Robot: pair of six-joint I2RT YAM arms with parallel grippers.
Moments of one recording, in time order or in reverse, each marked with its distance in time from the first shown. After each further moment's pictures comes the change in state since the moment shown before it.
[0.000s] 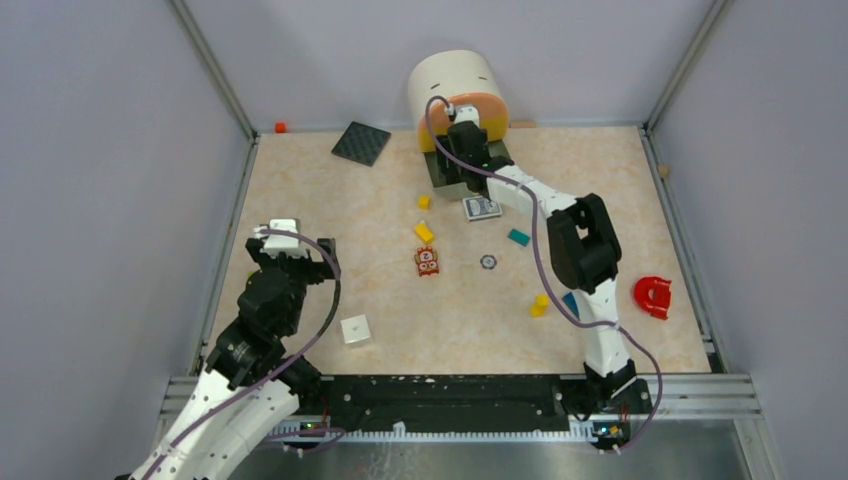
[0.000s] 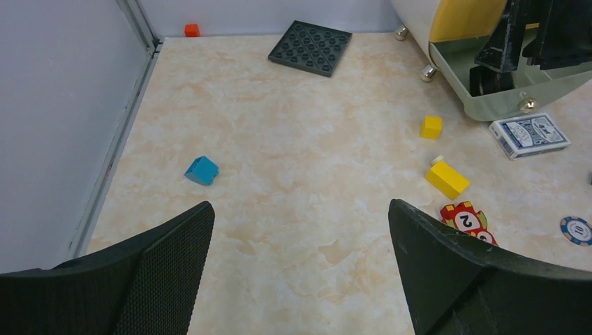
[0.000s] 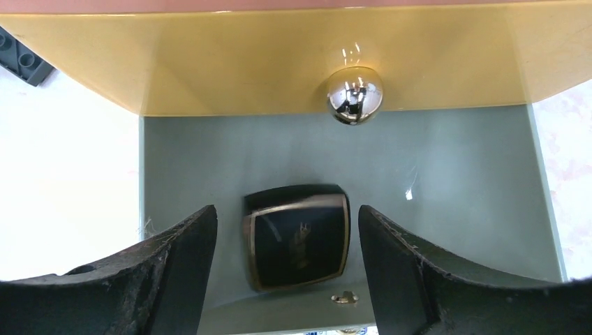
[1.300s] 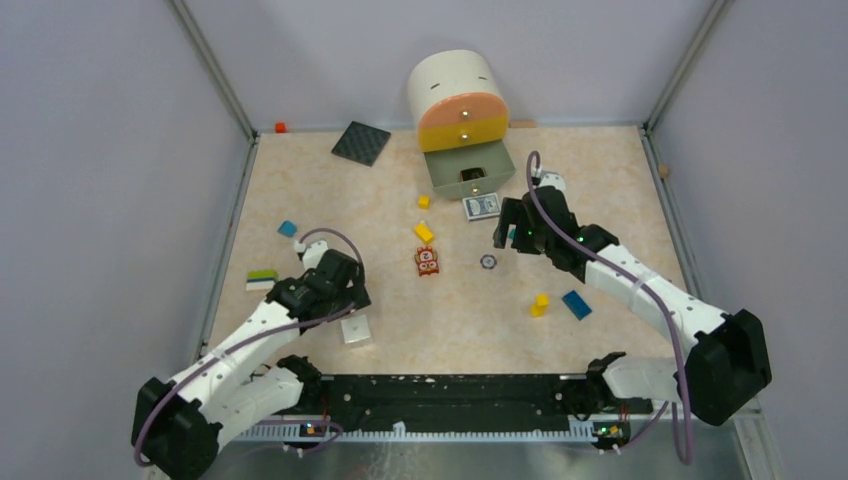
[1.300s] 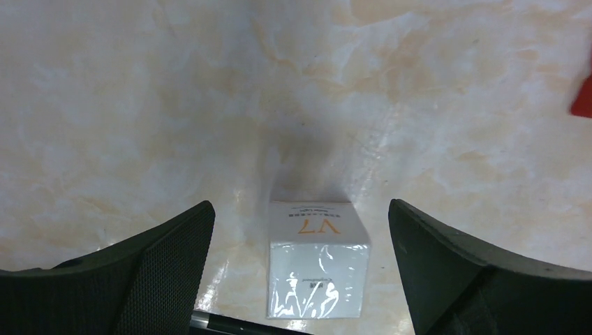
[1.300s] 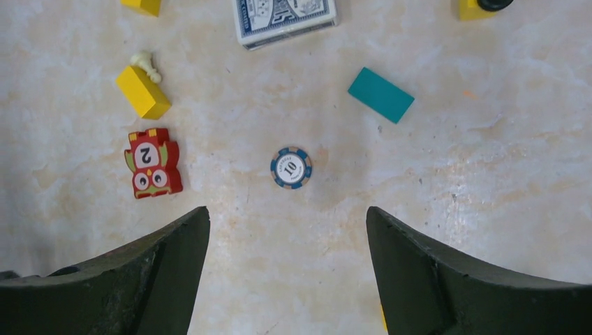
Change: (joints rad) left arm 0.002 0.470 -0.017 -0.437 0.162 -0.777; right arm 0.003 -0.948 -0.845 -0.289 -0.095 0.349
